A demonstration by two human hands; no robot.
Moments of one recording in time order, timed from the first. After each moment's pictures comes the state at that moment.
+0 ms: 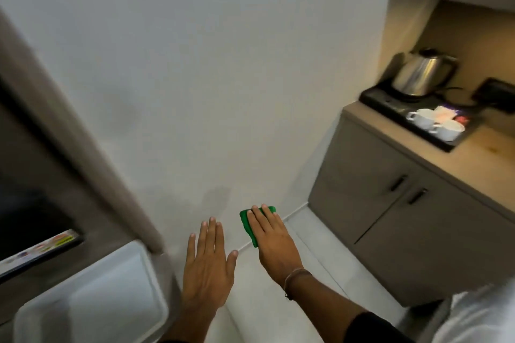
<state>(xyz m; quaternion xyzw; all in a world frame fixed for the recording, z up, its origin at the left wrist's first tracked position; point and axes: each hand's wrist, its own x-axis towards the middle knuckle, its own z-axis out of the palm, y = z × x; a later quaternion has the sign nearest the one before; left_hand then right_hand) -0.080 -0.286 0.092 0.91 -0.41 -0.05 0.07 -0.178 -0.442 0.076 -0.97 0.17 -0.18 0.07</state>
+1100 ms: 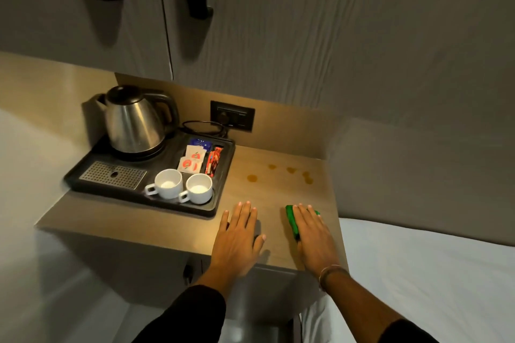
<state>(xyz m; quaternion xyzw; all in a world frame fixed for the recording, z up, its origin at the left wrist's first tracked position) -0.397 -1.031 0.094 0.55 -0.82 -0.10 0.08 -0.622 -1.006 0.115 -0.72 0.69 -0.07 0.07</state>
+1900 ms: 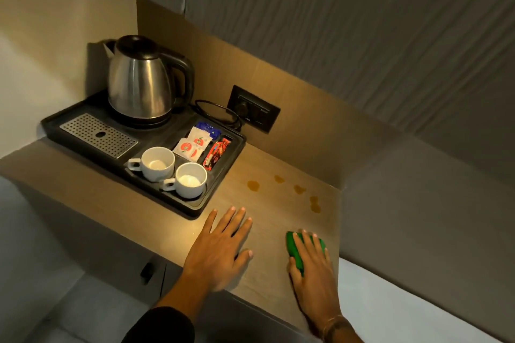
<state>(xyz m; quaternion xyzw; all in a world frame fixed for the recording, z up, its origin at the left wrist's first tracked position) -0.410 -1.061 0.039 0.57 -0.80 -0.10 0.14 -0.679 -1.046 0.066 -0.75 0.65 -0.09 0.07</state>
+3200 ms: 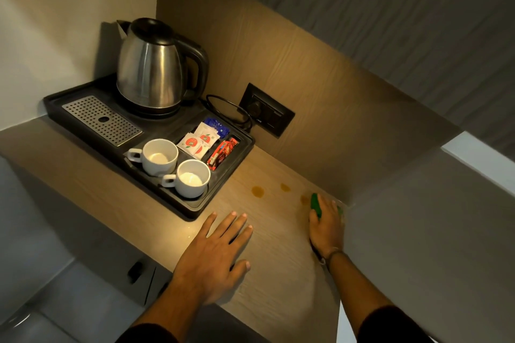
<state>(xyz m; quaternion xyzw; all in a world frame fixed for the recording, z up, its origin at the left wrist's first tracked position) -0.410 -1.064 0.046 0.57 -0.80 -0.13 0.15 -0.690 -1.206 0.086 -0.68 0.70 -0.17 0.13</state>
